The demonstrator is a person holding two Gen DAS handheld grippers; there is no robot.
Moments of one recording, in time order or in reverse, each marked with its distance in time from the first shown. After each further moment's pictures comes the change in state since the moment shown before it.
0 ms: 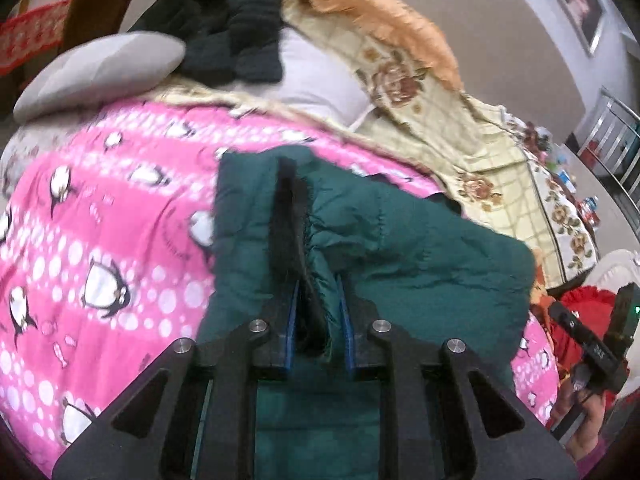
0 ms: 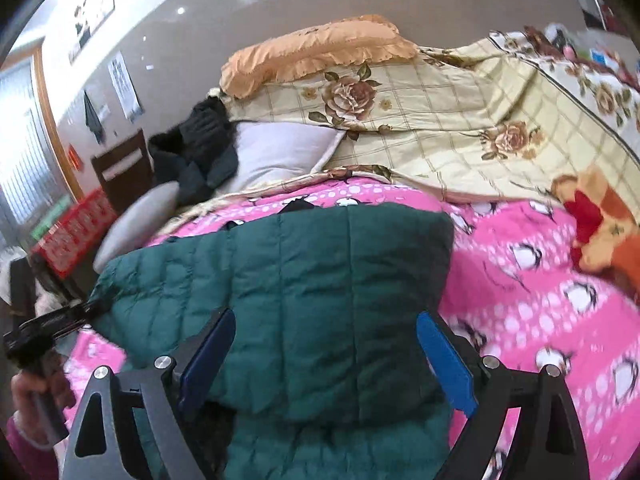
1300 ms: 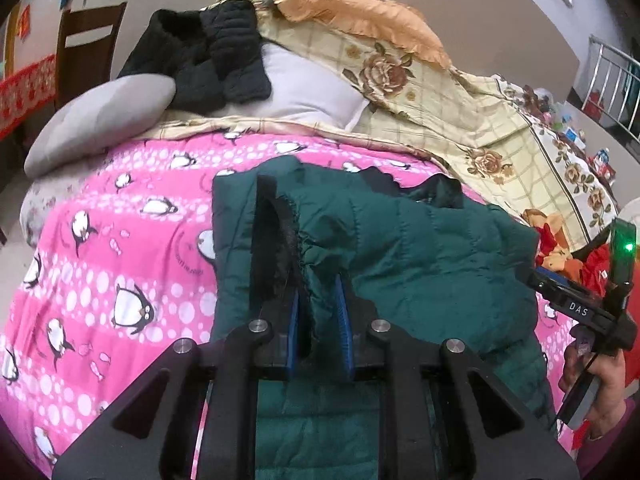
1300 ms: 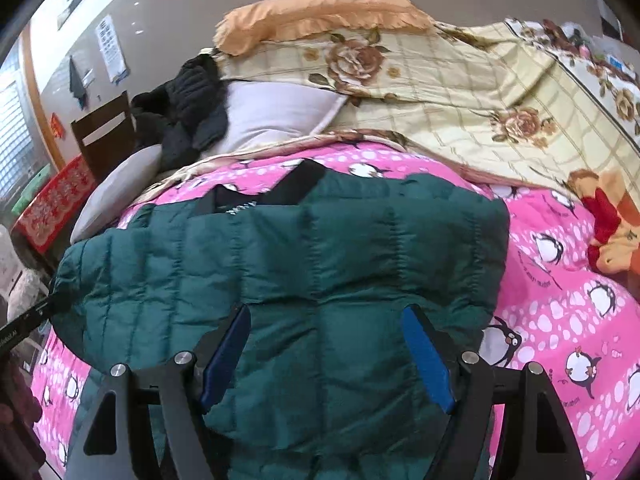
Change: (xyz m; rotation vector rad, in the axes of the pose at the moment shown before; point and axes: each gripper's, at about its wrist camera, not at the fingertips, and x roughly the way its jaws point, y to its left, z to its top) left arm -0.022 -0.048 -0.006 0.185 -0.030 0.098; right arm 0.053 0.035 0.000 -0.042 0.113 -0.052
